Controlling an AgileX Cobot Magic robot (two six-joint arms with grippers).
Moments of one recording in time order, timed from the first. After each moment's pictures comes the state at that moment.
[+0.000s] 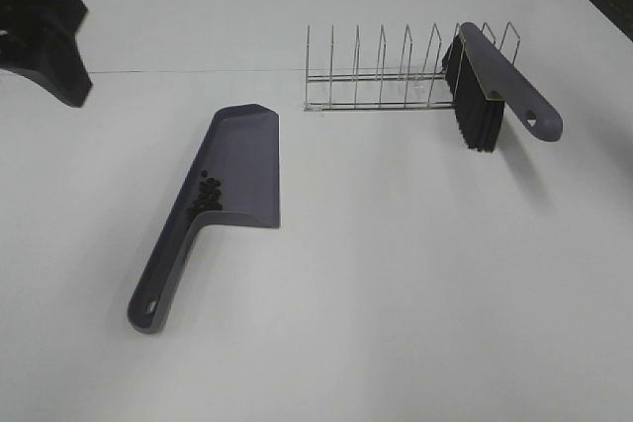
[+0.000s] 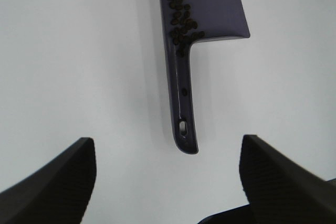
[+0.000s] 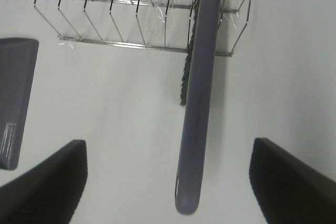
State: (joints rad) left arm -0.44 1.37 -1.23 -0.05 1.12 -0.21; right arm 0.14 1.79 -1.87 -0.04 1.22 0.06
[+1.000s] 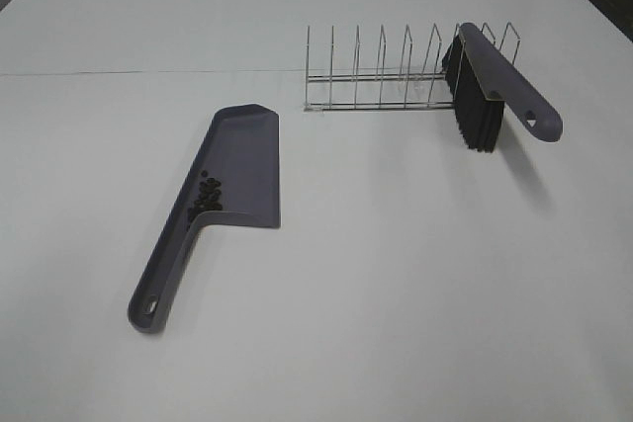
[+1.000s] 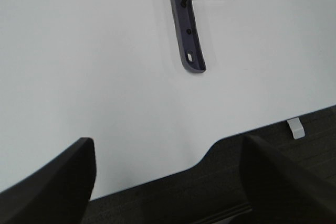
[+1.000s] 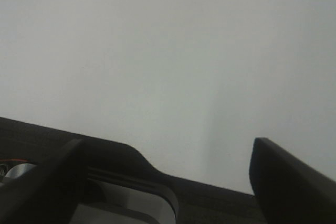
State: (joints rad) left arm -0.44 0.31 -0.56 -0.06 1.15 -0.21; right arm 0.14 0.73 -0.64 0.08 1.07 -0.04
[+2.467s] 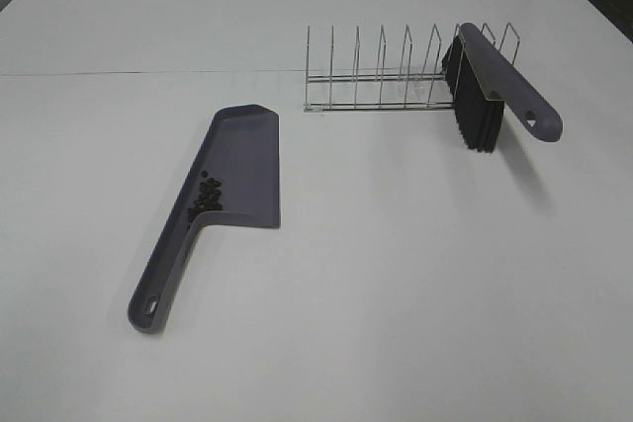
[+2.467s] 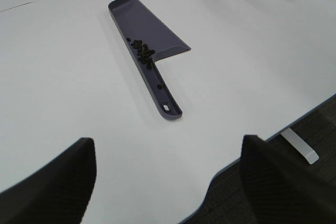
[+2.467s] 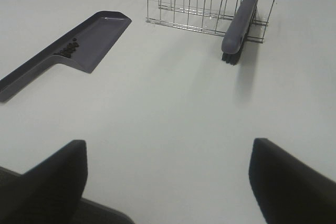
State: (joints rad) left arm -0.44 0.07 -0.50 -0.16 1.07 0.11; right arm 0.14 -0.01 -0.51 0.12 1.06 -0.15
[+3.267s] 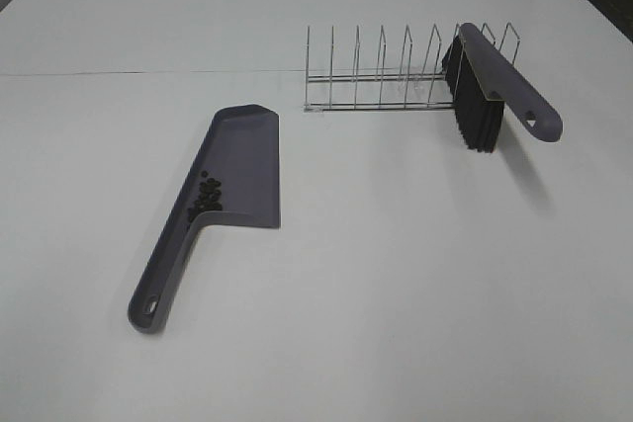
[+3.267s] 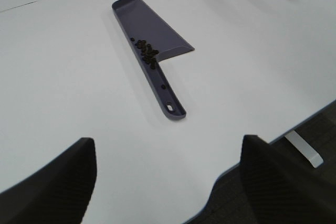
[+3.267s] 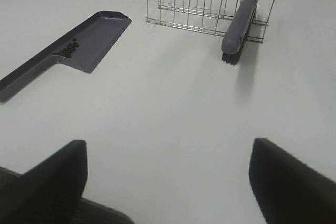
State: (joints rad) left arm -0.40 0.06 -0.50 -0.16 1.07 0.11; right arm 0.14 -0.01 -0.51 0.12 1.06 -0.16
